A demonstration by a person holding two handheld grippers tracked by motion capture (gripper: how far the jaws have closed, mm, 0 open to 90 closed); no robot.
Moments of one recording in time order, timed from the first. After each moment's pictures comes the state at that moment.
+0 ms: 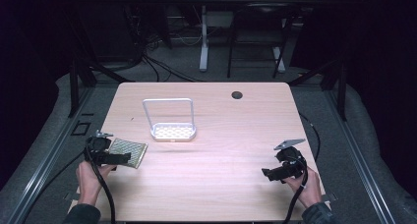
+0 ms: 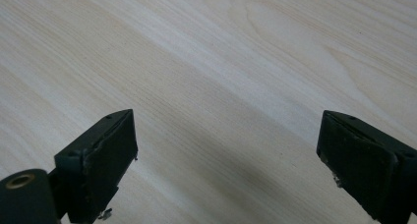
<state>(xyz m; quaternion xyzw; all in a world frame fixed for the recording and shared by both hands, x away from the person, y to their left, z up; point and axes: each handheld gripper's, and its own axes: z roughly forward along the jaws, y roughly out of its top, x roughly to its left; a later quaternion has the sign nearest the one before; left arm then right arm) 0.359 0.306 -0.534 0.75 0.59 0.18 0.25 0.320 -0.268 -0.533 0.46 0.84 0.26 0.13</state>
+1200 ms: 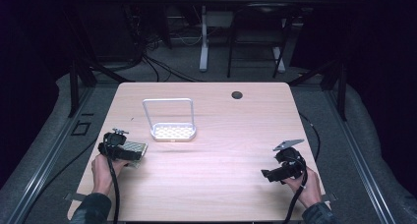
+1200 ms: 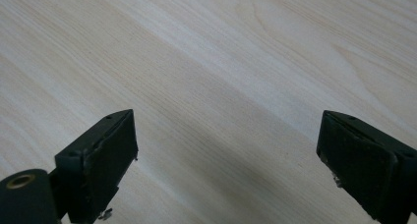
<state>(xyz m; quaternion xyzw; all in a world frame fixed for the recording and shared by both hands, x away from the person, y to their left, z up) 0.390 0.278 -0.562 0.78 0.57 0.17 0.19 0.320 -0.267 -0.534 0.45 0.85 0.26 0.12</state>
